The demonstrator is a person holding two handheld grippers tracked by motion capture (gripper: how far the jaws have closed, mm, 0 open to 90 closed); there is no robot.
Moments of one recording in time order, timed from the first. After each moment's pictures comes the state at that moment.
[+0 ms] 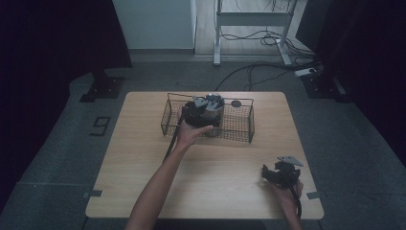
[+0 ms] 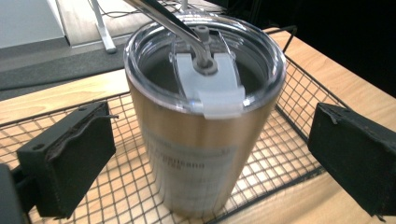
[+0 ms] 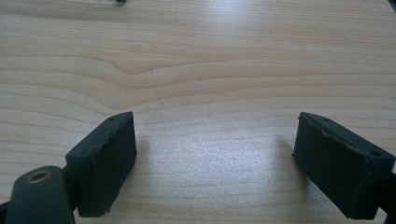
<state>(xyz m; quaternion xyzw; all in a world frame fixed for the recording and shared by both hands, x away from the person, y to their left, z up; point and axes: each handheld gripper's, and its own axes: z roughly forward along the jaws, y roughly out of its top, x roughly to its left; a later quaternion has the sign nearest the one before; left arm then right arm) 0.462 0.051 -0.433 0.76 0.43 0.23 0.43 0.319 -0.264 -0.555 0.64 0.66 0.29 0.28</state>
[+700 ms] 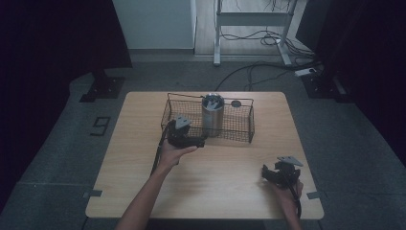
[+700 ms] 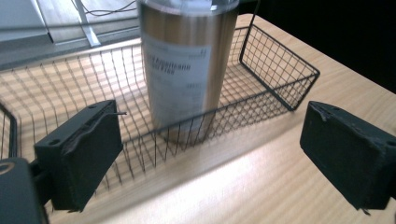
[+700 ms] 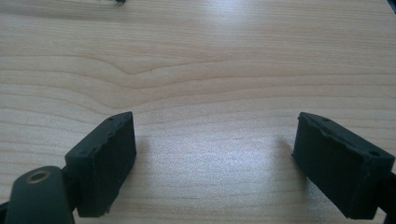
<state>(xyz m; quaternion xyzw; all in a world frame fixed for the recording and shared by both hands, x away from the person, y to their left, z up) 0.387 0.106 -0.442 0.76 0.42 0.20 0.46 0.319 -0.263 -0.555 0.64 0.66 0.29 0.28</state>
